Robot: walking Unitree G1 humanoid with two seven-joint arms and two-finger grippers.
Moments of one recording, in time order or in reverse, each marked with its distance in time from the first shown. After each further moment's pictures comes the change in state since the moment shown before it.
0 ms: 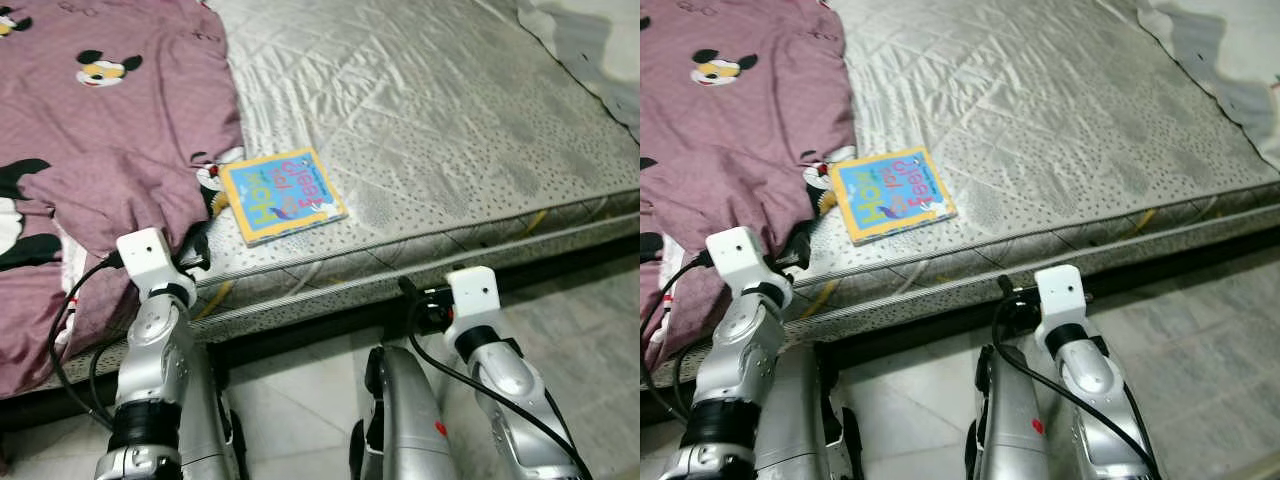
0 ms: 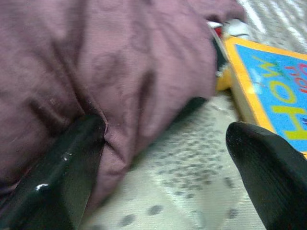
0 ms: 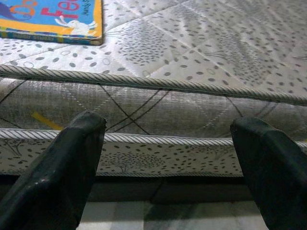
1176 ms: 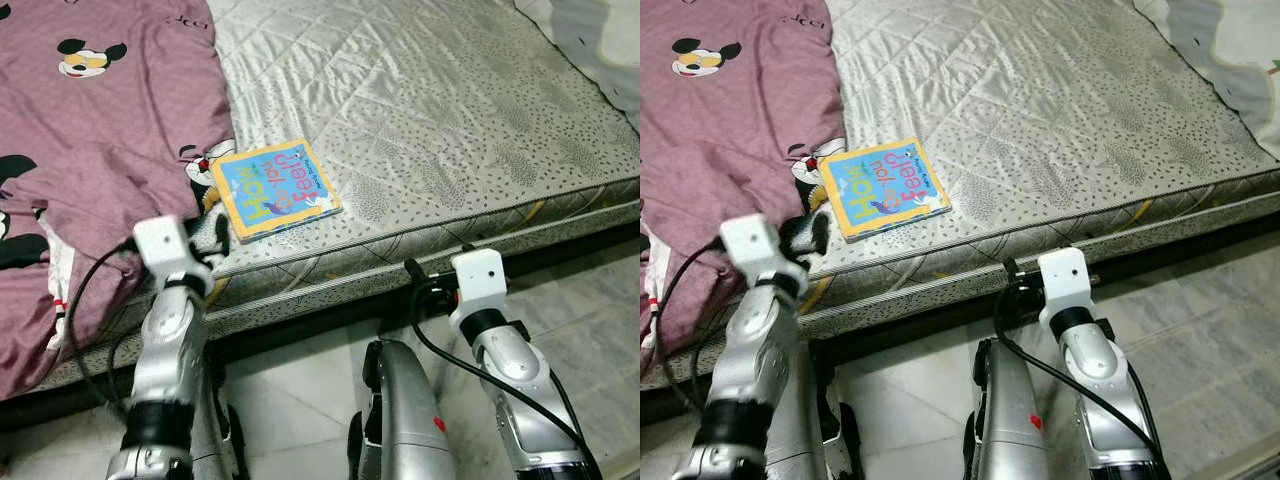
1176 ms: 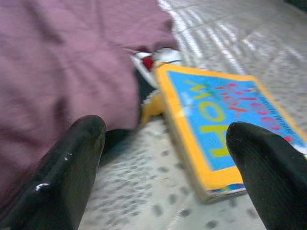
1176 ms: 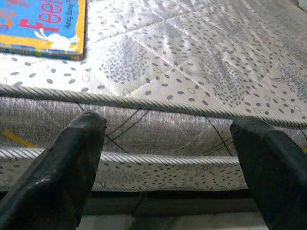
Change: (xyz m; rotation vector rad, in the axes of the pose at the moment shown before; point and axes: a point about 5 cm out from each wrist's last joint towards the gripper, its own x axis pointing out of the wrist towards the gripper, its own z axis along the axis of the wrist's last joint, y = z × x) left arm -0.004 -0.029 0.013 -0.004 -0.132 -0.170; right arm 0.010 -0.006 0.020 -0.043 -0.071 -0.020
